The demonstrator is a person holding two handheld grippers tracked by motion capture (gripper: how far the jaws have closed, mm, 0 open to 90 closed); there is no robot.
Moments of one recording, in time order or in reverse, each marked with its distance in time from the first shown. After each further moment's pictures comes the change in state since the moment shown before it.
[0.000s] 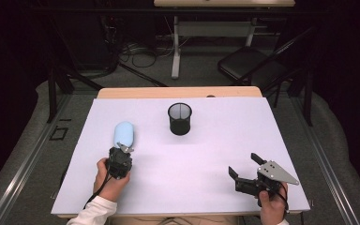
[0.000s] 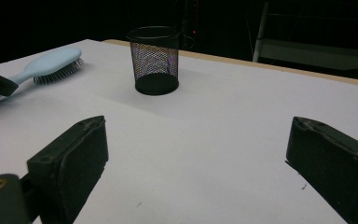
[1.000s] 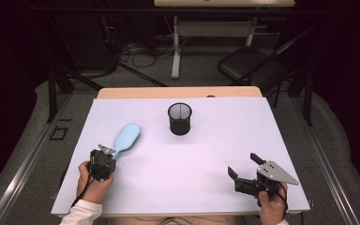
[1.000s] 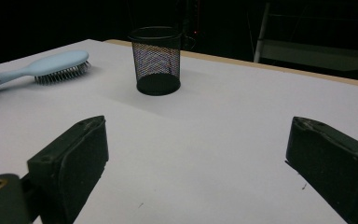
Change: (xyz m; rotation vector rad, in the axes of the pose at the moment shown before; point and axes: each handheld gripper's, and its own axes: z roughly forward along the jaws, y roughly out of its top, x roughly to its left) left arm 0.040 -0.022 -0.007 0.006 0.043 -0.073; right arm 0.001 0.000 0.000 0.003 0.005 -0.002
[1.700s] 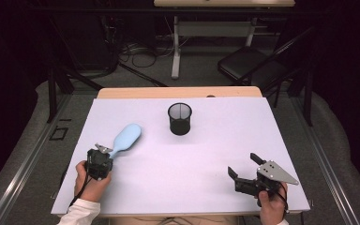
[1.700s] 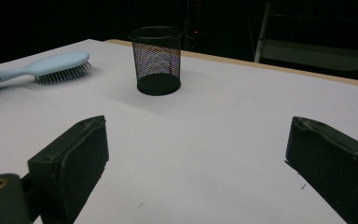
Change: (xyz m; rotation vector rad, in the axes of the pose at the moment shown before) left arm 0.009 -0.001 0.003 -0.001 0.020 -0.021; right arm 0.000 0.000 0.000 -0.003 0.002 0.001
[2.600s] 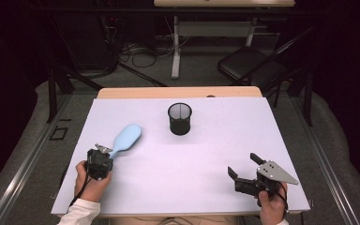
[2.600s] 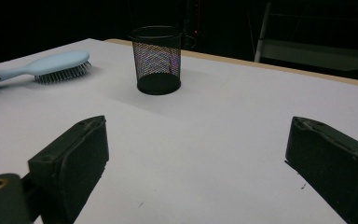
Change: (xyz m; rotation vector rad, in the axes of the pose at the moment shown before) left arm 0.000 0.000 0.001 0.005 -0.006 -0.001; right arm 0.000 0.000 0.000 0.002 0.000 -0.005
